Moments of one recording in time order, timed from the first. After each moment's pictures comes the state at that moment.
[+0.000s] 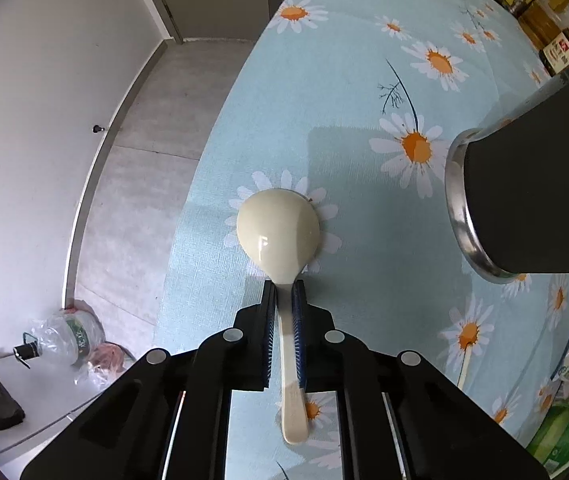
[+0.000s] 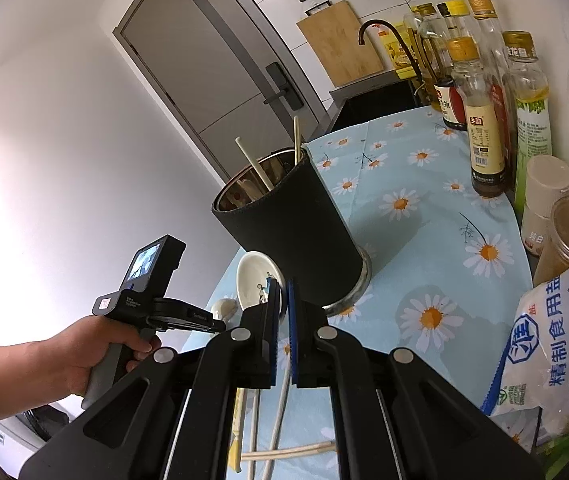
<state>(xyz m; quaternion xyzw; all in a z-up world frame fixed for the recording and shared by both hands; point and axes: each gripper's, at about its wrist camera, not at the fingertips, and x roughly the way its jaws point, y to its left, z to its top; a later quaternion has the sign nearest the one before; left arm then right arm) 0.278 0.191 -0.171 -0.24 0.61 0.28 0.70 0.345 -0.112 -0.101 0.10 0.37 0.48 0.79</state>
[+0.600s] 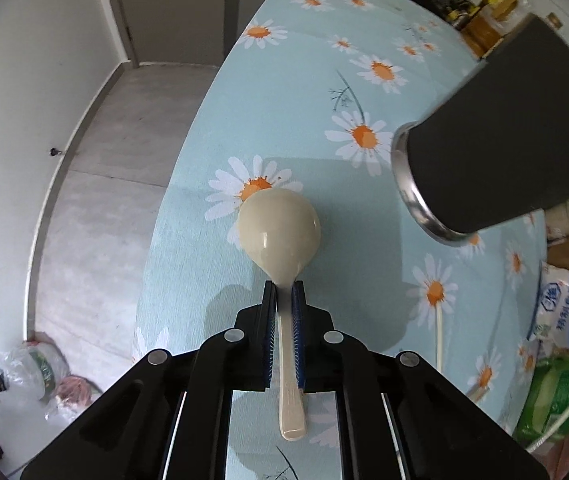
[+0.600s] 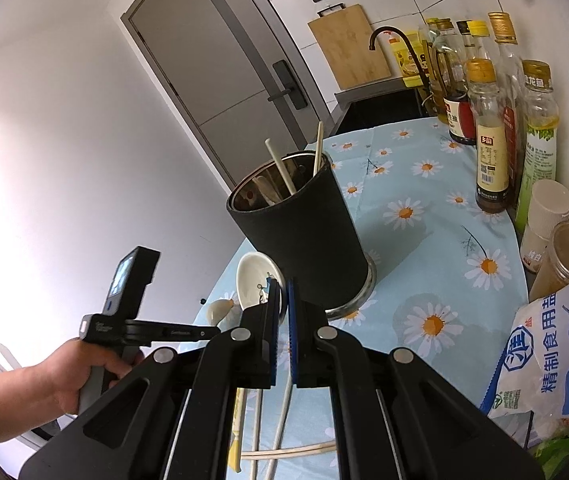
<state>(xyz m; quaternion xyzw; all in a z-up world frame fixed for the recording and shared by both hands) 0.242 0.180 -0.162 -0.26 0.55 0.19 0.77 0.331 -0.093 -0.088 0.06 0.36 0.47 0.80</state>
